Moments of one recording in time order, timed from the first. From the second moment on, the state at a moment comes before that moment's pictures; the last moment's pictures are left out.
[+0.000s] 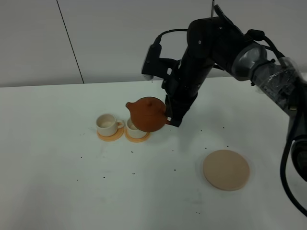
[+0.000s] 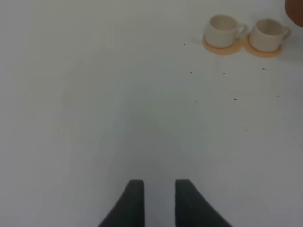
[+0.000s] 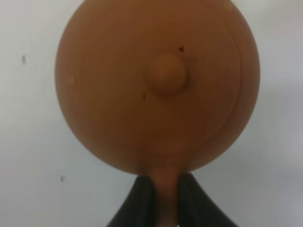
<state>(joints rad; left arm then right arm) 0.04 -0.01 -0.51 0.02 1.05 0.01 0.53 2.36 -2.28 0.22 1.21 -0.96</state>
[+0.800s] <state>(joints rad) 0.04 -0.01 -0.51 0.02 1.05 0.01 0.65 2.45 -2.44 0.12 1.22 -0.79</state>
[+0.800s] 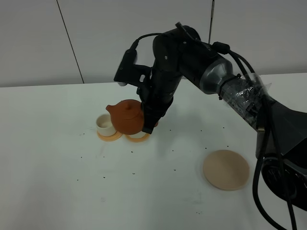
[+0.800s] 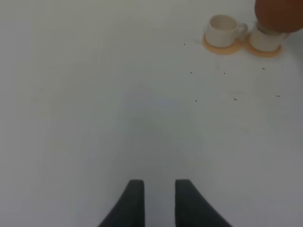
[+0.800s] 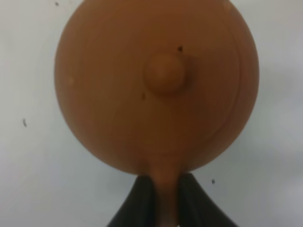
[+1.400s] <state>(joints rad) 0.04 -0.01 -0.51 0.02 1.05 0.01 0.66 2.45 -2.44 0.09 1.20 -0.73</state>
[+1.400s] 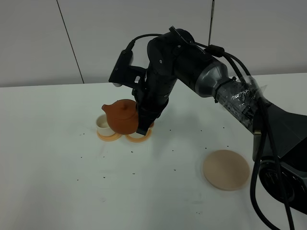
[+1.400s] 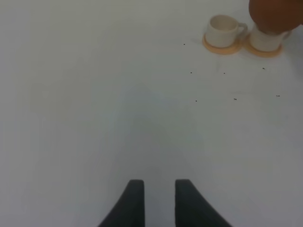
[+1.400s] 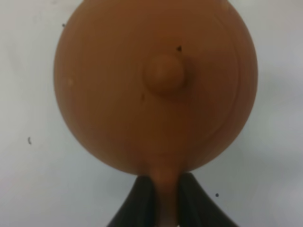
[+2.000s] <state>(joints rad) 0.04 -0.01 -0.51 0.02 1.05 0.01 0.66 2.45 -2.44 0.07 1.23 -0.65</state>
